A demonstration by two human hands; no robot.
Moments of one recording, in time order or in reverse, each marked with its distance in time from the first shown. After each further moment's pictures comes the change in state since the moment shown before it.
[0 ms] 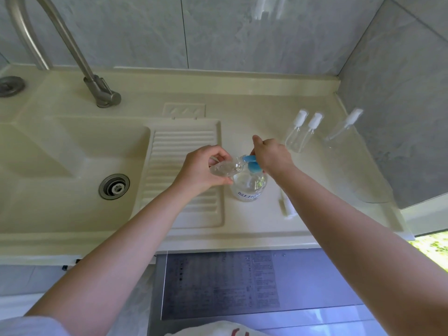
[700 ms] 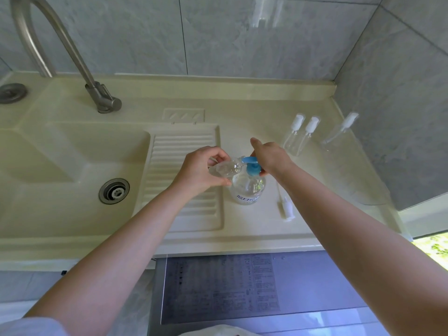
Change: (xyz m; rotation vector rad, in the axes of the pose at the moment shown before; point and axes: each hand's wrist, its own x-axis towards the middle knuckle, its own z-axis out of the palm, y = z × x) left_hand 0.002 0.007 -0.006 0.010 -0.006 0.016; right_hand -0.005 -0.002 -0.013 0.064 -0.103 -0.007
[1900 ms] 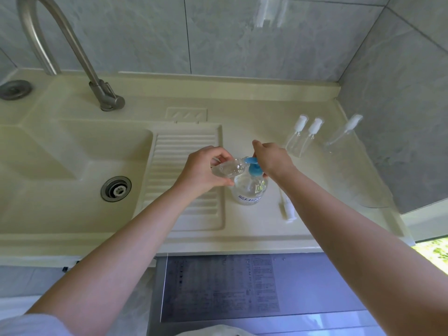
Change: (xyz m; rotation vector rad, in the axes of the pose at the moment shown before) left_hand -0.002 0.002 0.002 0.016 0.024 0.013; right_hand -0.003 -0.001 0.005 -0.036 0.067 -0.012
